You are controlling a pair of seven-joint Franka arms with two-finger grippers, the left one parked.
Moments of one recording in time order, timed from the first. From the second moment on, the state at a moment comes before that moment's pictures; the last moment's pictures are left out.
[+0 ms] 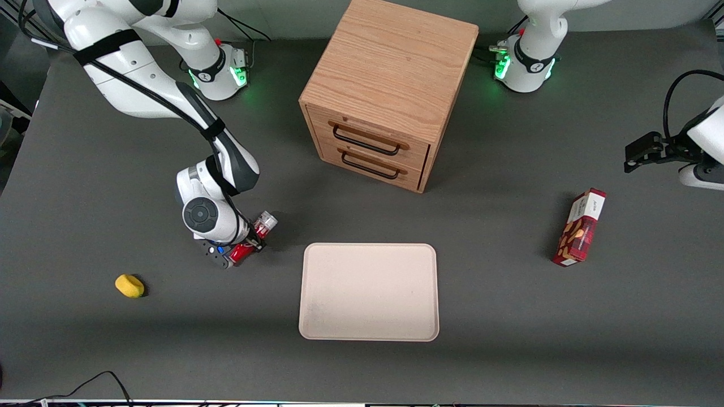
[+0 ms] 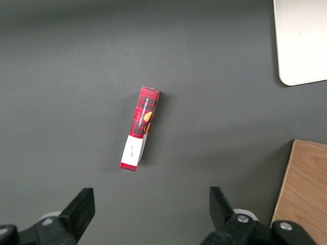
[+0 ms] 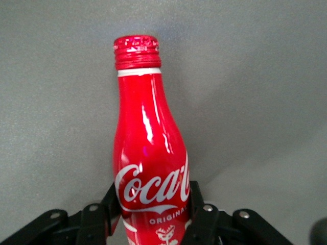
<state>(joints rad) 0.09 0.60 0.22 -1.89 -0.18 2.32 1.21</state>
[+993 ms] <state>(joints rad) 0.09 0.35 0.27 -1.54 -0.15 1.84 0.77</state>
